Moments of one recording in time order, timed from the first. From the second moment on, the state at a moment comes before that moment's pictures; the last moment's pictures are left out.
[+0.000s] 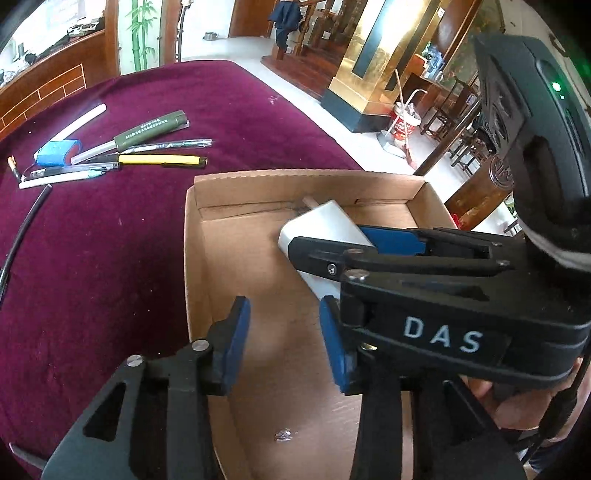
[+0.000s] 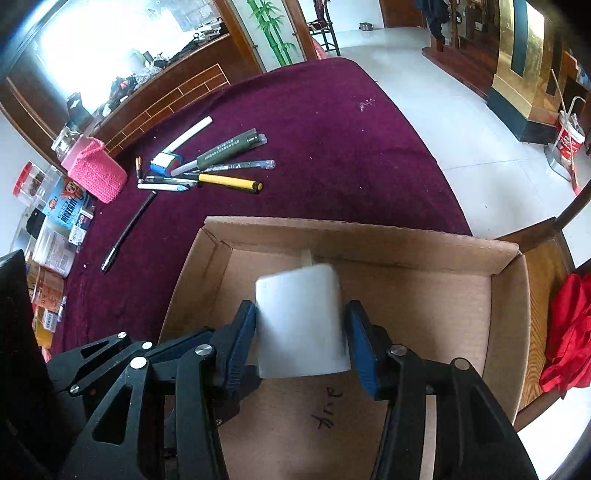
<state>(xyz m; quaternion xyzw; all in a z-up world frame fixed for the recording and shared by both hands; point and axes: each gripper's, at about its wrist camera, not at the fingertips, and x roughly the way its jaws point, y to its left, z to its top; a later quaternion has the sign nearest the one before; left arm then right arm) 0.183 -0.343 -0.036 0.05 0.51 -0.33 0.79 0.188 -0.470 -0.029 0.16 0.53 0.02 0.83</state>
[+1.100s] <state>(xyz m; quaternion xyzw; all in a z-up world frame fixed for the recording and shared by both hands) 0.086 -0.232 0.018 -0.01 0.49 -0.36 0.79 0.073 -0.419 0.035 0.25 0.47 0.06 0.84</state>
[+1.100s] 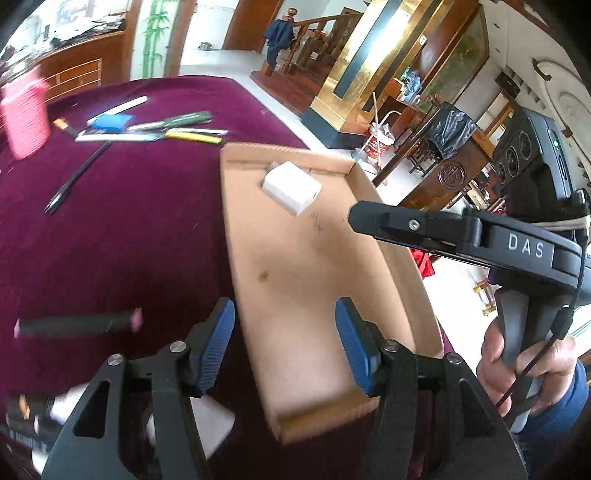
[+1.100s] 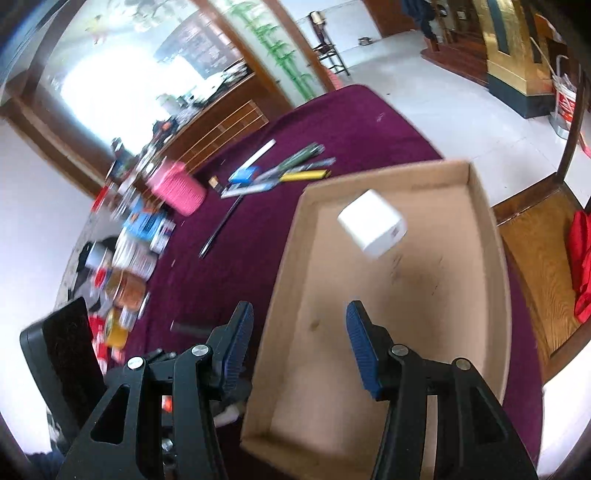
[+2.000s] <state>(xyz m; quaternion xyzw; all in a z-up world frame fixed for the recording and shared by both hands) 0.003 0.056 -0.022 -0.04 0.53 -0.18 0.83 0.040 -0.189 -0.047 0.12 0.60 0.24 0.75</state>
